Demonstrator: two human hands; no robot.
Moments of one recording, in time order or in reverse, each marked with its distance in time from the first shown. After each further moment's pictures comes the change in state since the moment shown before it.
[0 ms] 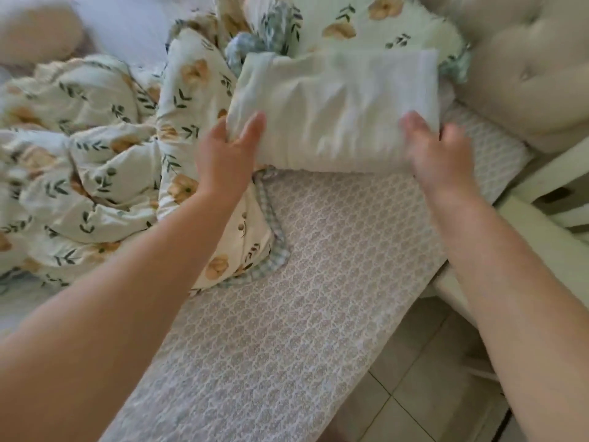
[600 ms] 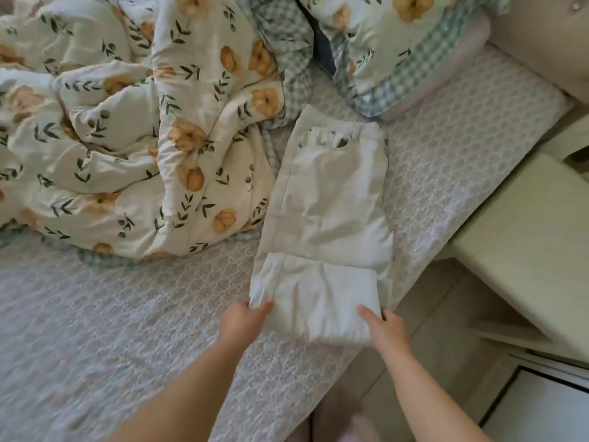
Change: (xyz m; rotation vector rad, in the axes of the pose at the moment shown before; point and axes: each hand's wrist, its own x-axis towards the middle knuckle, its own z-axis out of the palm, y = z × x) left_hand -0.193 -0.257 -0.041 0.521 -0.312 -0.715; right_hand -0.224 0.256 0.005 -0.243 -0.246 0.787
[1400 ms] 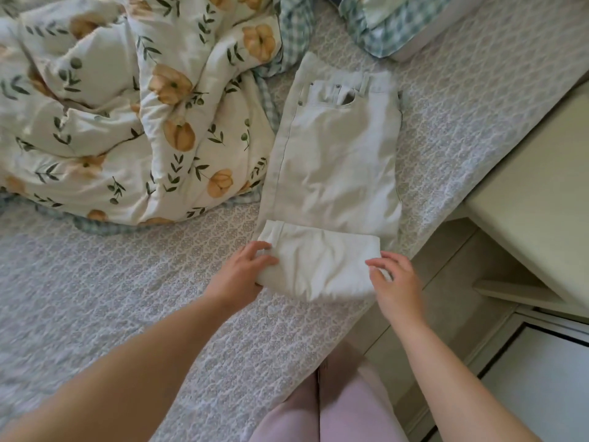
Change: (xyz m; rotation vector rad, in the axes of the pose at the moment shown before) left_hand 0.005 -0.004 -0.027 0.726 -0.093 0.790; right_hand -0.008 -0.002 -0.004 -0.197 0.057 -0.400
